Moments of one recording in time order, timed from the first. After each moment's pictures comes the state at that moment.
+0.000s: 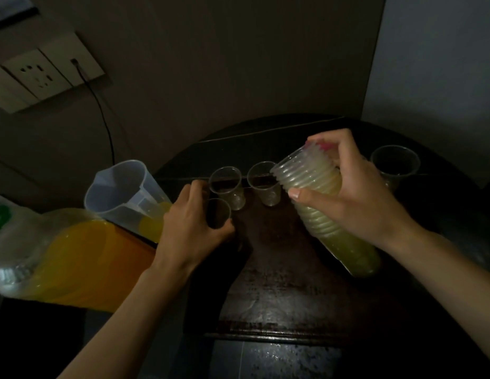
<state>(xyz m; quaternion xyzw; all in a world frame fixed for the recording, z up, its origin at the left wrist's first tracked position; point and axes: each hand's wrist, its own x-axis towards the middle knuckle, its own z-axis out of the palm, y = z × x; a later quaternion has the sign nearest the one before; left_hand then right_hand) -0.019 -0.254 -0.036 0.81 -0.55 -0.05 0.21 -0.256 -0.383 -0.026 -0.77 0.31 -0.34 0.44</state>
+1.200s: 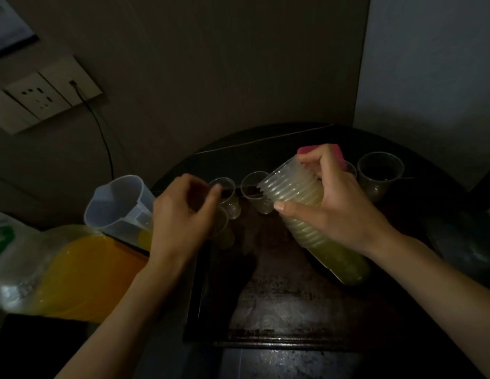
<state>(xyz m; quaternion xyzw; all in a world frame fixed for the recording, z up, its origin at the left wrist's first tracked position) -0.035 -0.268 0.002 0.80 -0.50 -0.07 0.33 -0.257 -0.379 -0.022 -0.76 0.31 -0.33 0.46</state>
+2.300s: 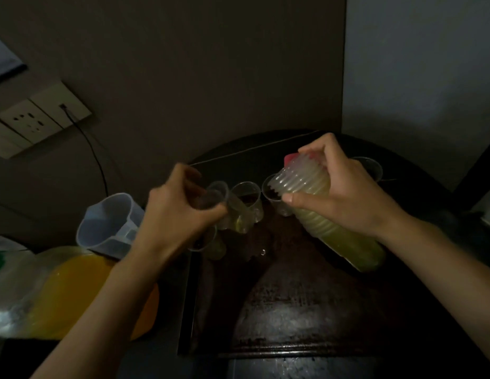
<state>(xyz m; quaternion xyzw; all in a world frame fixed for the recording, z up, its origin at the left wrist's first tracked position) -0.050 -0.289 0.047 0.79 -0.53 -0.17 0.26 -0.288 -0.409 -0.009 -0.78 0.33 -0.31 0.42</state>
